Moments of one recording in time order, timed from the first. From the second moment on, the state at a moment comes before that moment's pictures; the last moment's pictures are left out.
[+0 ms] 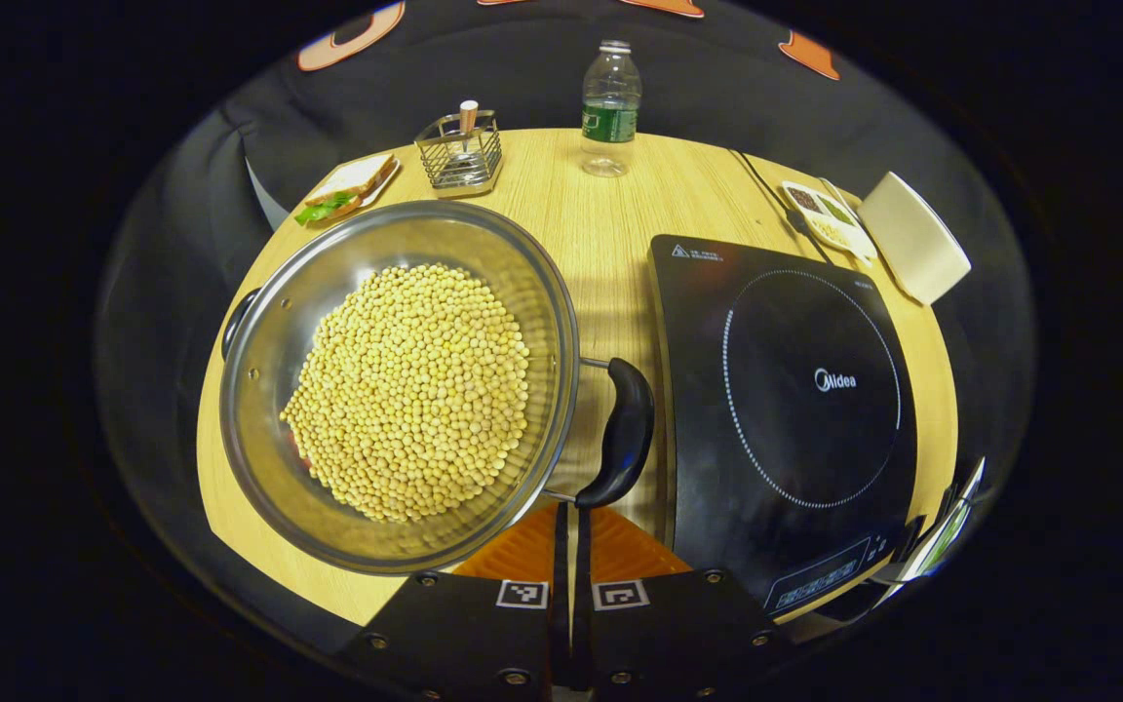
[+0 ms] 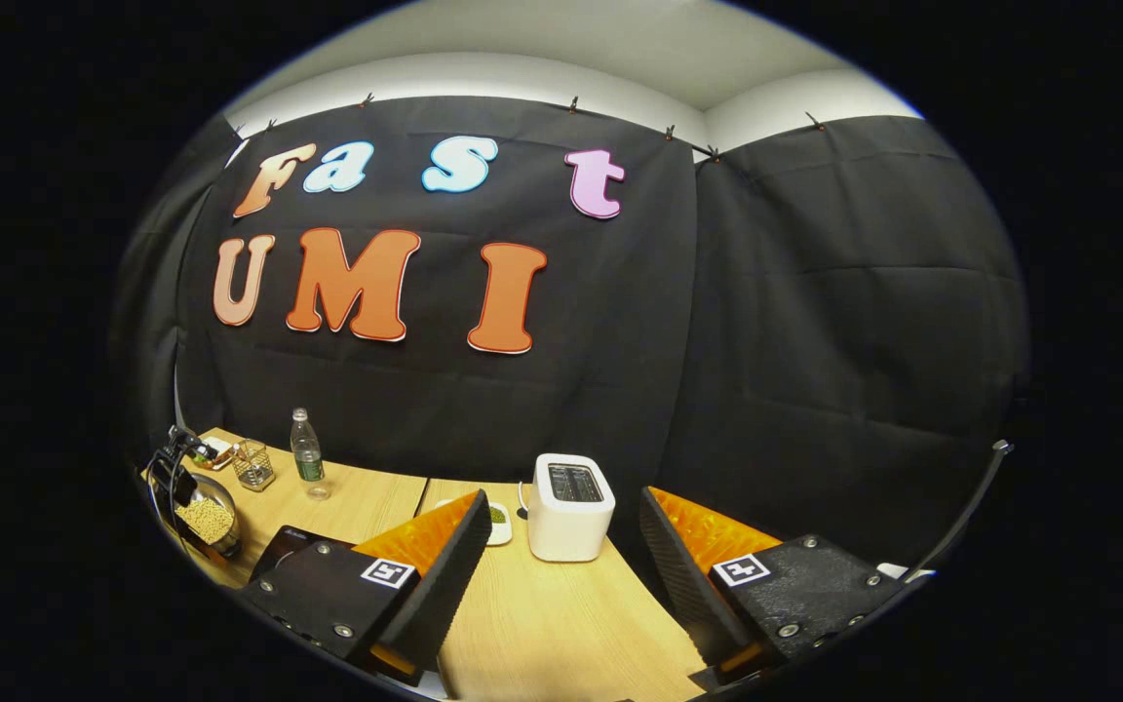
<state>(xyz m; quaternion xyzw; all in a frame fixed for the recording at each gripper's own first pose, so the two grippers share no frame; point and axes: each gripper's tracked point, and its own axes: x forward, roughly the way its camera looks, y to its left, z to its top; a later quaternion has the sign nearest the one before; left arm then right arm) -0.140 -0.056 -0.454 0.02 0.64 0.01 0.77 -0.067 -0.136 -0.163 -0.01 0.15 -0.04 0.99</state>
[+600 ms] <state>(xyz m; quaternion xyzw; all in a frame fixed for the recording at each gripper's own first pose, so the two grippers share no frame) -0.080 -0.069 -0.464 0.01 0.62 -0.02 0.79 -0.078 -0.113 -0.173 -0.01 0.18 -0.03 0.98</state>
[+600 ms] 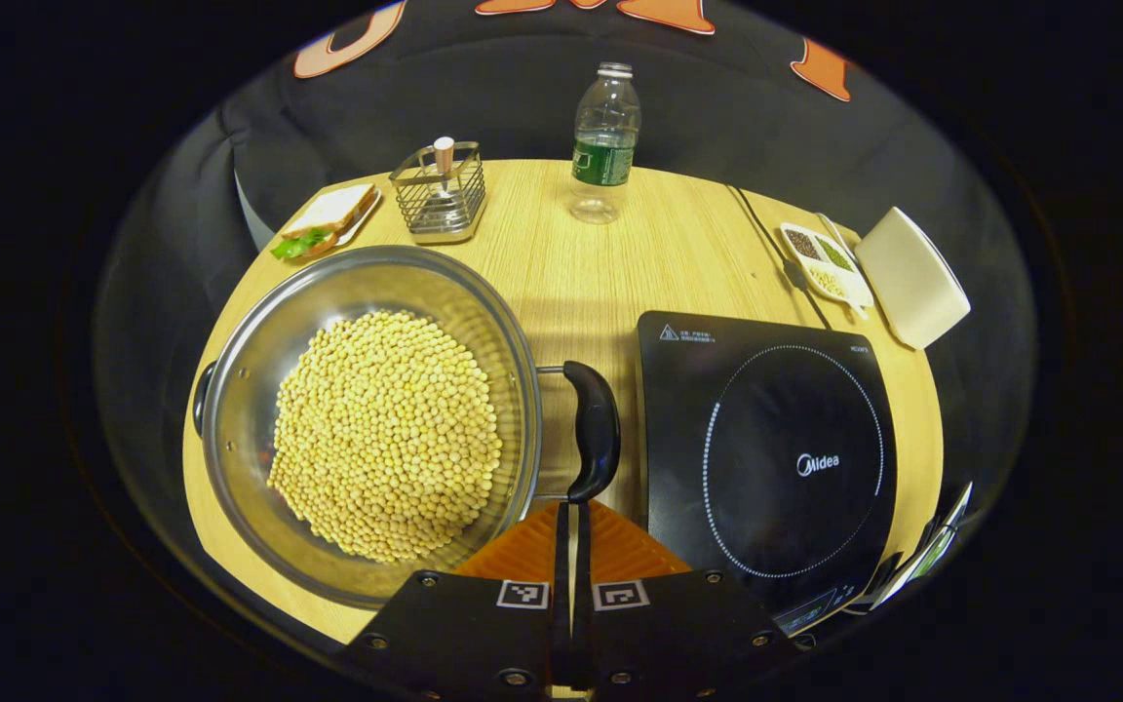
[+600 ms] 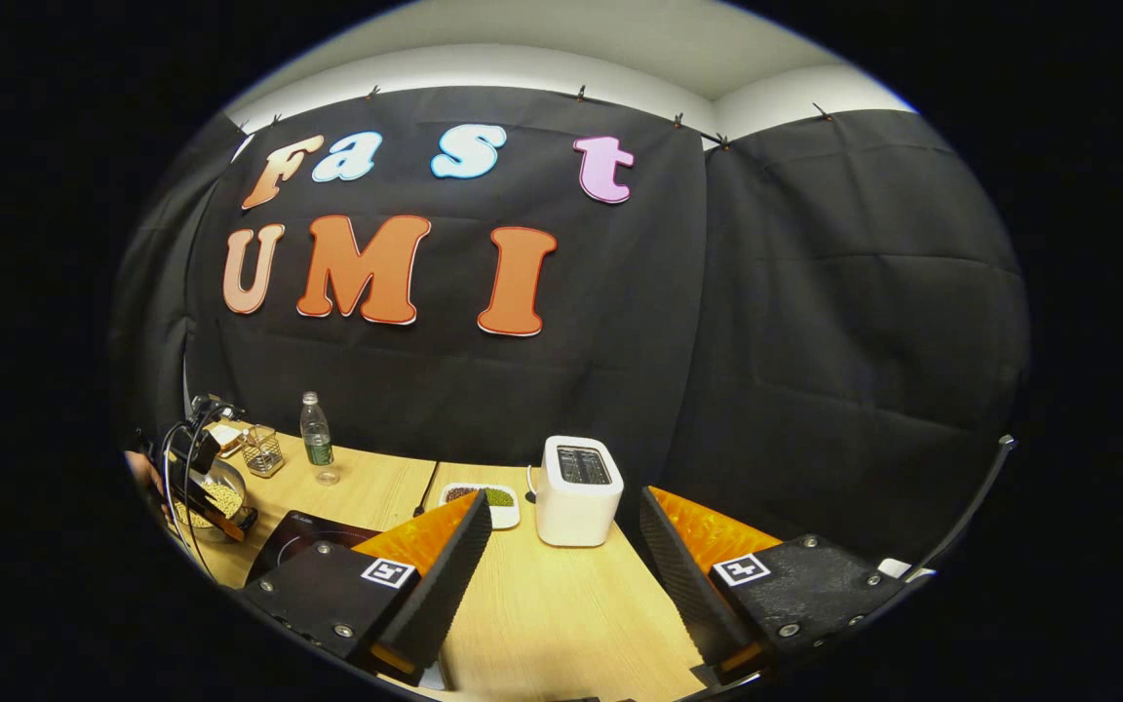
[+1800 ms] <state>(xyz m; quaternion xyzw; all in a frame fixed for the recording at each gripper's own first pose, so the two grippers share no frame) -0.073 0.193 -0.397 0.00 0.55 0.00 0.83 -0.077 0.308 -0.273 0.00 0.41 0.23 0.89</state>
